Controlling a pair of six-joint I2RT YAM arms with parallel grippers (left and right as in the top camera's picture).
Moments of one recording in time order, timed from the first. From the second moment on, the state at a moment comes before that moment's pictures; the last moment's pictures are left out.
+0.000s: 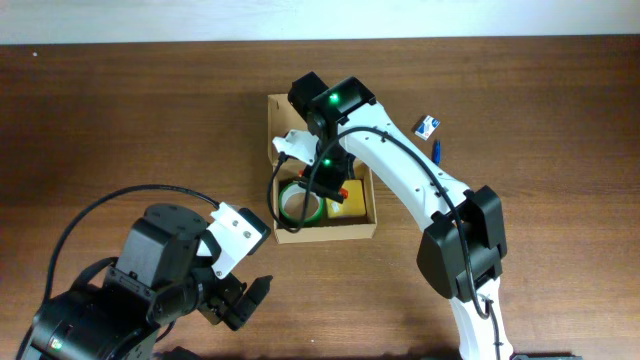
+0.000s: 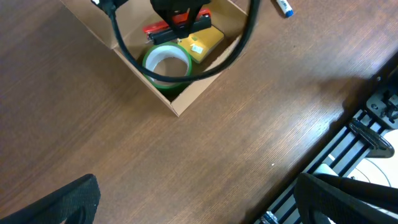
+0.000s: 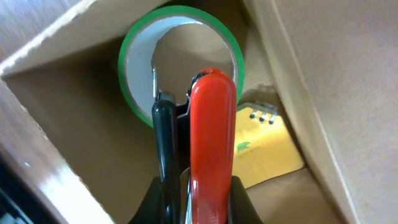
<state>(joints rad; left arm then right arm) -0.51 0.92 1.35 -1.38 0.12 0.21 0.61 2.20 2.06 -1.42 -0.16 -0.51</state>
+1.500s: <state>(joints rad) -0.51 0.92 1.35 -1.38 0.12 0.21 0.61 2.20 2.05 -1.54 0.13 0.51</state>
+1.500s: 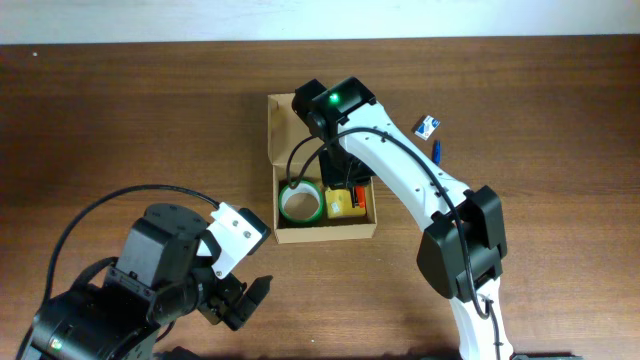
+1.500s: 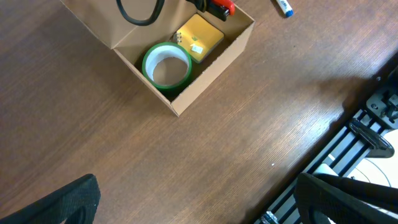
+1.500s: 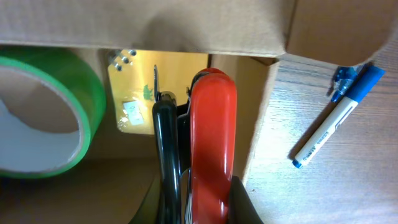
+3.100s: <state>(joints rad) -0.51 0.92 1.35 -1.38 0.12 0.21 0.61 2.20 1.92 -1.43 0.15 0.58</state>
